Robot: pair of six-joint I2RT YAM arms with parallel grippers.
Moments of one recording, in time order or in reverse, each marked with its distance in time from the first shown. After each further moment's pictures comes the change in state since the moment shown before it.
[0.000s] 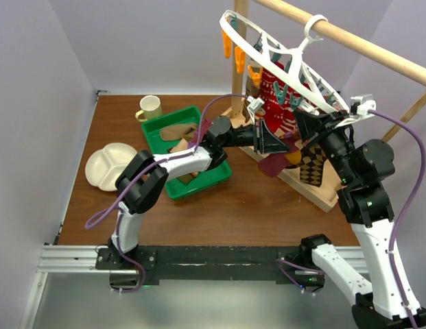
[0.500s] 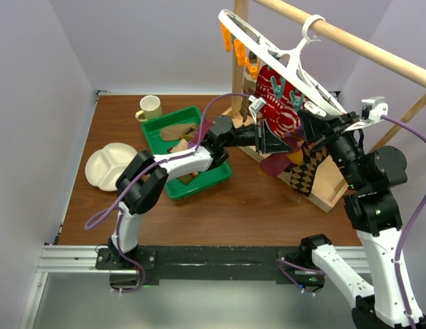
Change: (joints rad) left arm -0.011 0.000 0.021 -0.019 -0.008 0.027; right arm 0.000 -0.031 0.061 -0.021 -0.017 -0.001
